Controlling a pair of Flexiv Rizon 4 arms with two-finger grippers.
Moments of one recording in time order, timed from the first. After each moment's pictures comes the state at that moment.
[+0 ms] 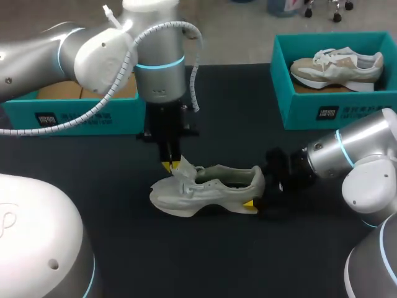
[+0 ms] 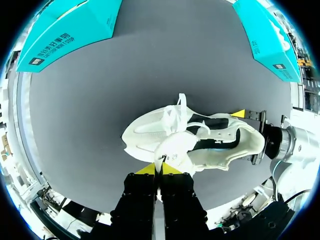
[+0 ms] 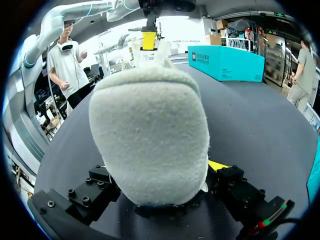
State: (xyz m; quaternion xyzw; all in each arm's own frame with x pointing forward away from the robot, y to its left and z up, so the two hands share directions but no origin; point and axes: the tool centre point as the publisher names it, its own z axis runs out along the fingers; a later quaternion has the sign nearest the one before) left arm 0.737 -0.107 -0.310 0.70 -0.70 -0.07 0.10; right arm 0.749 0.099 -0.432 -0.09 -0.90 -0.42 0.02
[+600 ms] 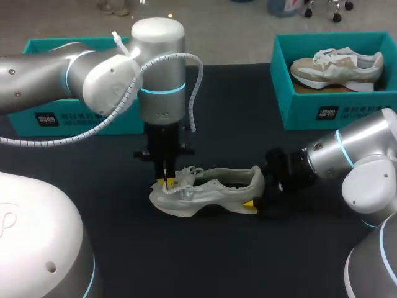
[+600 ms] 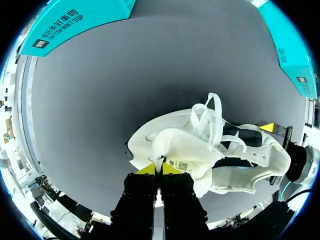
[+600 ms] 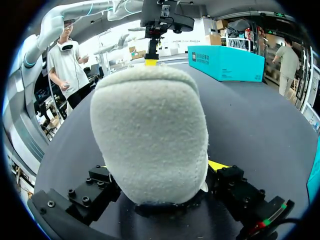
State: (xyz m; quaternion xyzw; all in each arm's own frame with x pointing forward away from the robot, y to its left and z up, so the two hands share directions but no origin) left arm 0.729 -0.093 -0.366 0.73 -0.67 -0.10 0.07; right arm 0.749 0.099 -0.432 -0.09 -0.90 -0.42 0.02
